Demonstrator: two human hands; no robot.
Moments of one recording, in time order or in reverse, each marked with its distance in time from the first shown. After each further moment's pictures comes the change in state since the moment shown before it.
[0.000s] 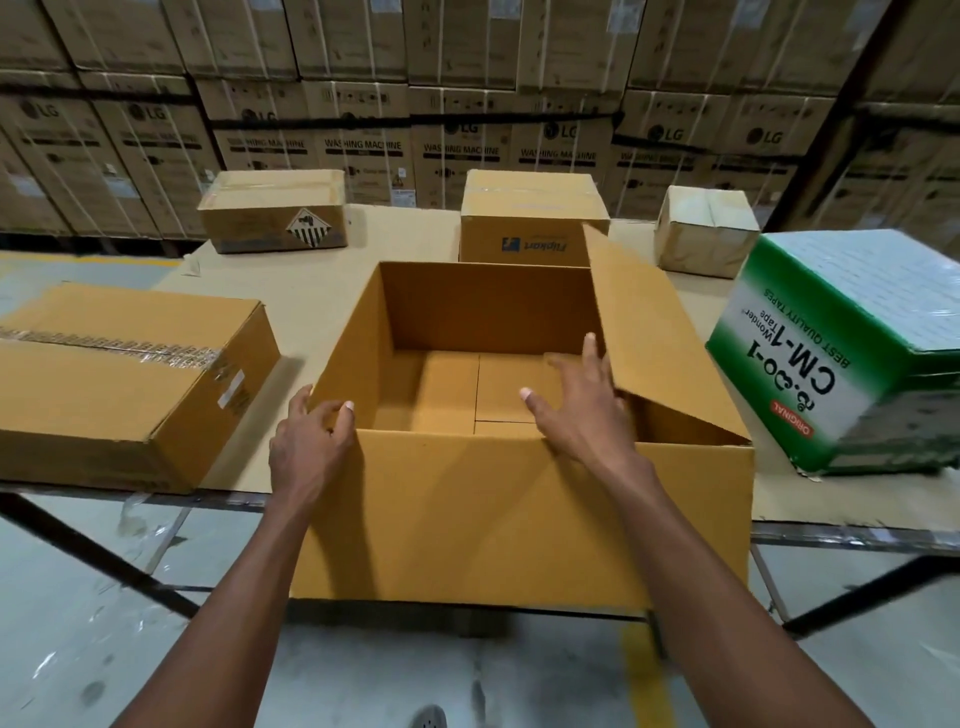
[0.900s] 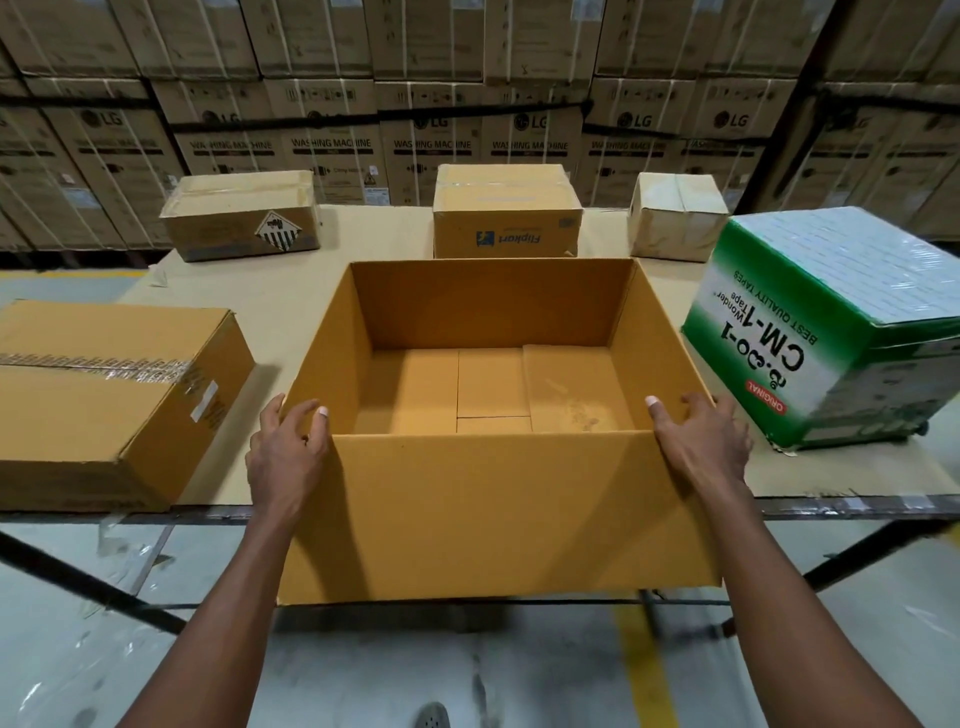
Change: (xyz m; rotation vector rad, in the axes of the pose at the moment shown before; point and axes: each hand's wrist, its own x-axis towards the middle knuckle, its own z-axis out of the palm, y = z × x) left_hand -0.003 0.004 0.004 -0.070 0.048 -0.006; right_hand -0.008 0.158 -0.021 -0.064 0.184 0.491
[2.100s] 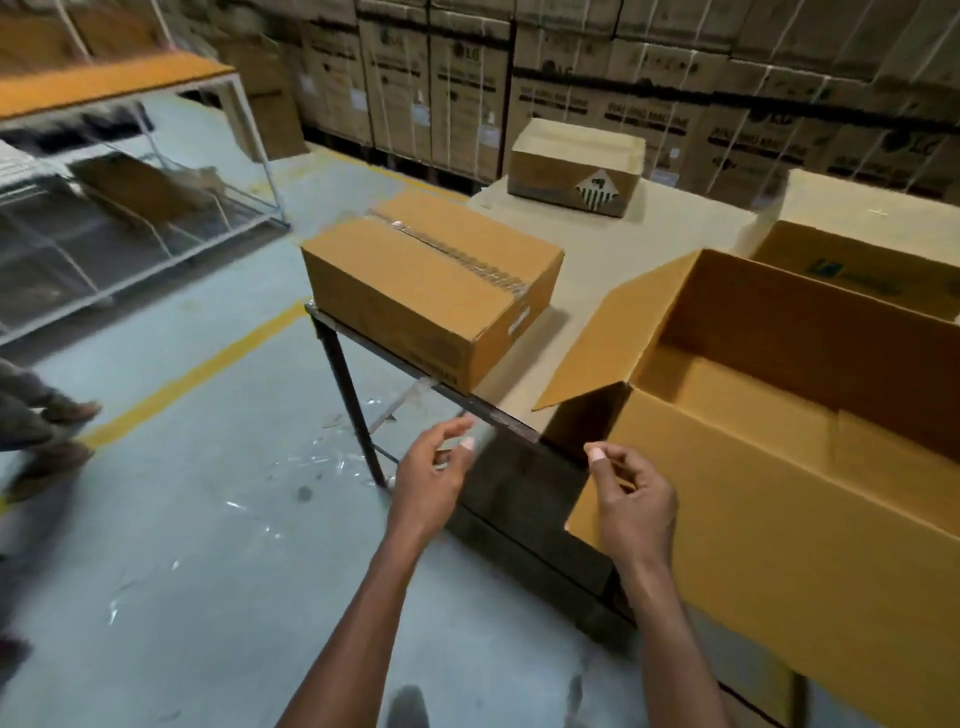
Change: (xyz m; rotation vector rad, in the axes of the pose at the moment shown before) left_hand -0.125 -0.173 -0.144 -0.619 0.065 -0.308; right_hand -0.331 -0.263 0.127 0.892 -0.498 -0.453
